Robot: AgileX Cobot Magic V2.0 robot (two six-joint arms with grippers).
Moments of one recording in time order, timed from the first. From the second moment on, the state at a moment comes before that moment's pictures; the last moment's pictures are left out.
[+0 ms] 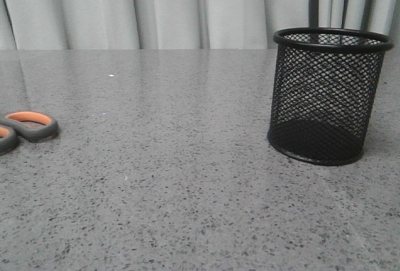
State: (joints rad) left arm -0.04 -0.01 0.00 -0.06 0.33 0.14; right arm -0.03 -0.01 0.02 0.00 0.32 -0.04
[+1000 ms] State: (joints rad) left arm -0.04 -0.01 0.00 -0.06 0.33 0.14; right arm -0.03 -0.01 0.02 -0.02 0.32 -0.04
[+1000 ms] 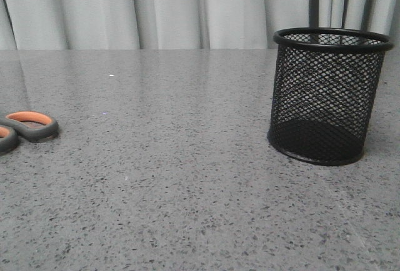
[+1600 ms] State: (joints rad) left arm -0.04 -0.01 0.00 -0.85 0.00 0.08; right arm -0.03 -0.01 0.02 0.42 -0.10 -0.04
